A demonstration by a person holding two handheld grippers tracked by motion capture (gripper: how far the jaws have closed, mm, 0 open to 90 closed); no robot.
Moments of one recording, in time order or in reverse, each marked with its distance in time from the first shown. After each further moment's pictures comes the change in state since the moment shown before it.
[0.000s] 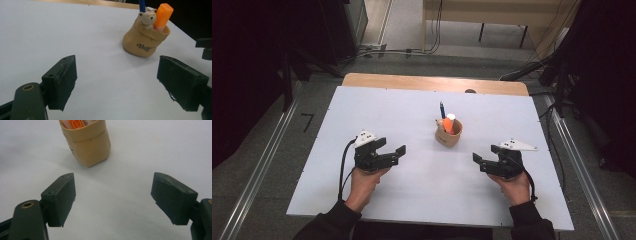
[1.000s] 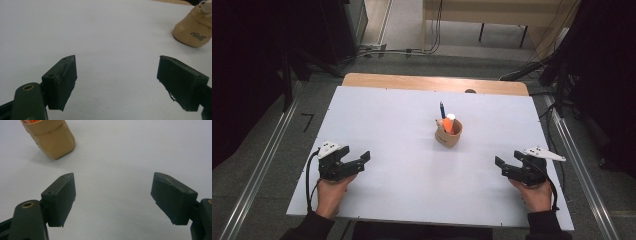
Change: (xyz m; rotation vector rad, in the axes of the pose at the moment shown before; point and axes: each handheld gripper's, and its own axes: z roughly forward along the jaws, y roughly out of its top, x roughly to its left) left arm 0.062 -0.028 -0.055 -0.002 0.218 -0.049; right arm -0.041 -0.023 -0.036 -0.020 -0.107 0.078
